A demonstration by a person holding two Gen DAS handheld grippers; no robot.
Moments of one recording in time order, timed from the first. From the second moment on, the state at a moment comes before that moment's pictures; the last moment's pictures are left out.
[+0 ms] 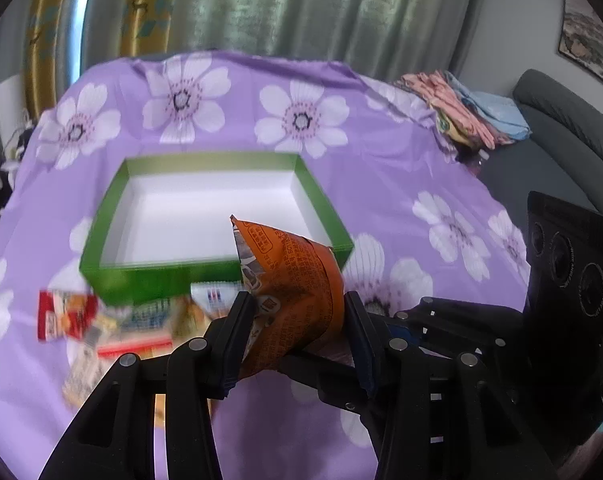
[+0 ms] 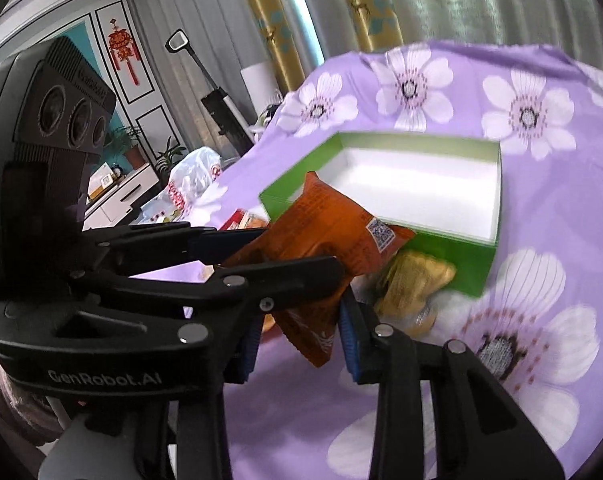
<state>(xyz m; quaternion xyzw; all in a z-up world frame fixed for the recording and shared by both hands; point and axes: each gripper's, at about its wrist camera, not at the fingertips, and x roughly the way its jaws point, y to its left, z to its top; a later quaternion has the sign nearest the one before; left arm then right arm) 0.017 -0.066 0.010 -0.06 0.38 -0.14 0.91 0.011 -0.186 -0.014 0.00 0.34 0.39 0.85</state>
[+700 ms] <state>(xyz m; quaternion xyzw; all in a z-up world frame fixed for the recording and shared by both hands) 0.138 -0.045 0.008 -0.10 0.38 -0.14 0.91 0.128 -0.159 -0.010 -0.02 0.35 0.34 0.87</state>
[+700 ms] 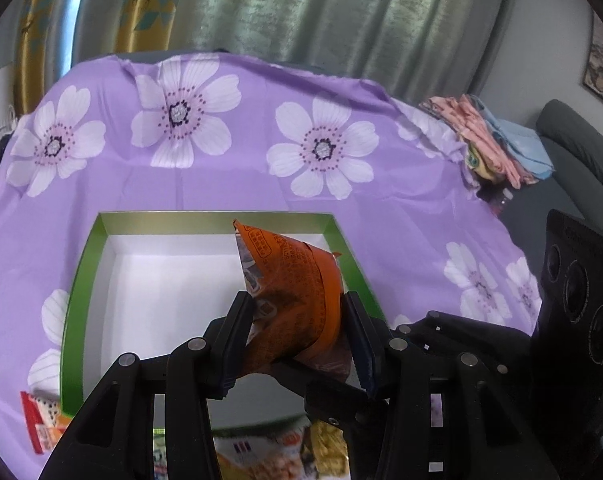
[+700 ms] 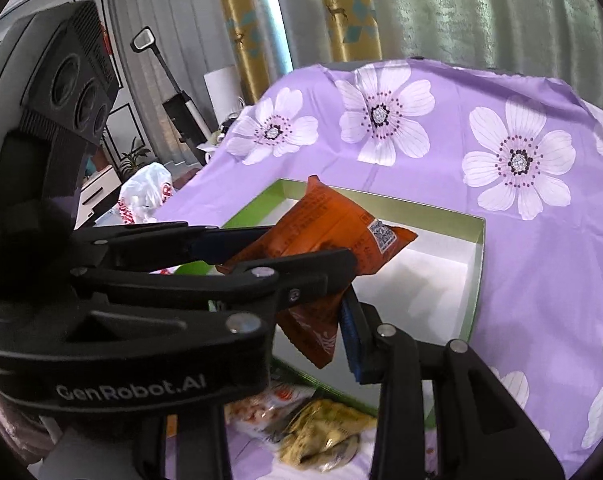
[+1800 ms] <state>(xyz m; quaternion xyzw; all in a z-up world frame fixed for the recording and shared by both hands) 0.026 -0.007 0.061 -0.09 0.34 -0.04 0.94 0.010 -0.179 0.065 -0.13 0.24 0.21 0.94</state>
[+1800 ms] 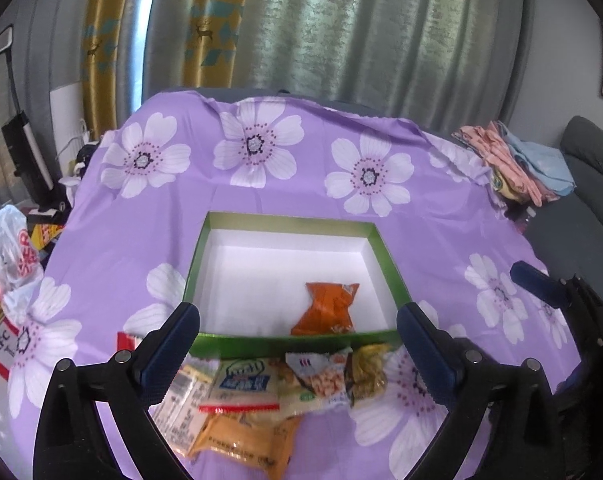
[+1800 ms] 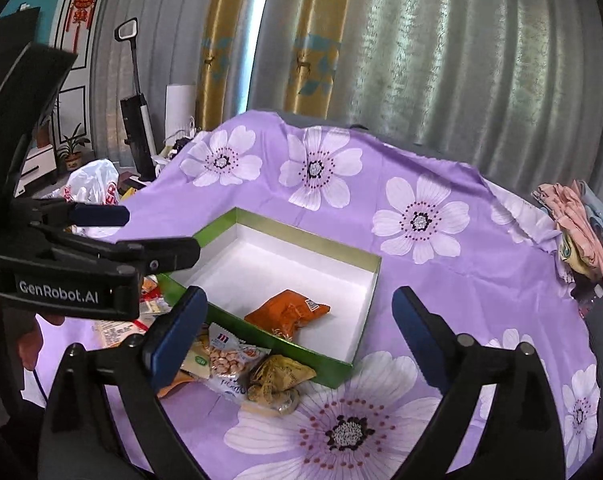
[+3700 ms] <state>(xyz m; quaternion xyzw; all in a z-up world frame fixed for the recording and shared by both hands) 0.006 0.041 -0.082 -0.09 0.45 -0.07 0.89 -0.008 -0.101 -0.103 -0.03 0.44 0.39 0.81</state>
